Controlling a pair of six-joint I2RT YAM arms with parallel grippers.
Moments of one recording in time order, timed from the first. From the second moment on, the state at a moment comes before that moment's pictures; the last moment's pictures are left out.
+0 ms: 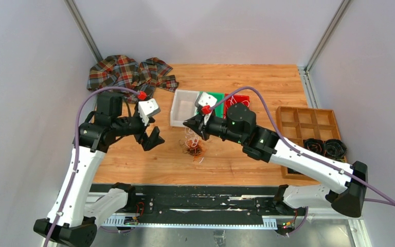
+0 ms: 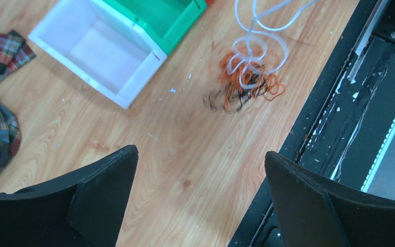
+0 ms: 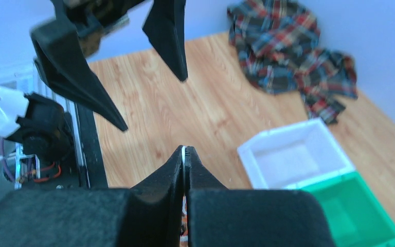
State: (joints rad) left arm -0.22 0.94 1.18 -1.00 0.66 0.53; right arm 1.05 1.20 1.09 -0.01 -0.13 -0.08
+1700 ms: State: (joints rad) left arm -0.22 0.62 0.99 -0.49 0.95 0.07; right arm 1.08 1.43 1.37 0.32 -0.54 0.33
